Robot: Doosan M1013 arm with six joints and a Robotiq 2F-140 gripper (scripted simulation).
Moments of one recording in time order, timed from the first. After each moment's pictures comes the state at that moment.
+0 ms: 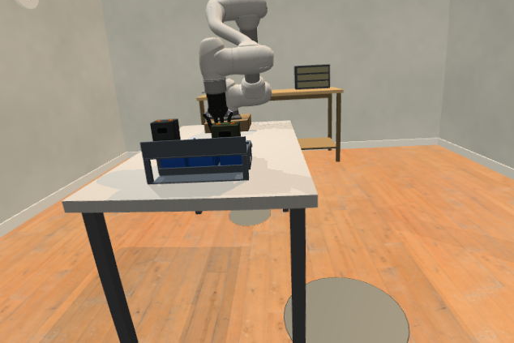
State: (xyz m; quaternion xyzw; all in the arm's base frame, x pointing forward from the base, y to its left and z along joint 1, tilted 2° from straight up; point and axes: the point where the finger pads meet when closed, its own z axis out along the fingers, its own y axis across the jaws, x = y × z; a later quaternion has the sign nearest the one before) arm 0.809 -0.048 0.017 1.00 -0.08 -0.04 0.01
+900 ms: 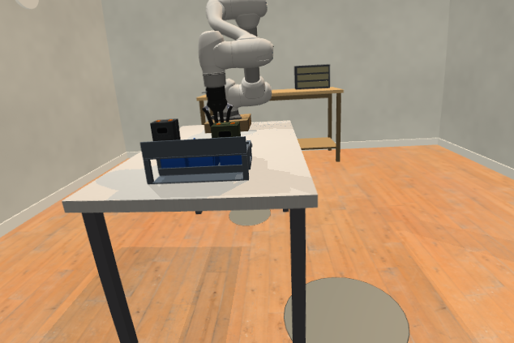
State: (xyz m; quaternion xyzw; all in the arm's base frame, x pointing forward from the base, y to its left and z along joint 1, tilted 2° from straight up) arm 0.809 -0.047 0.043 1.00 -0.08 -0.04 0.01
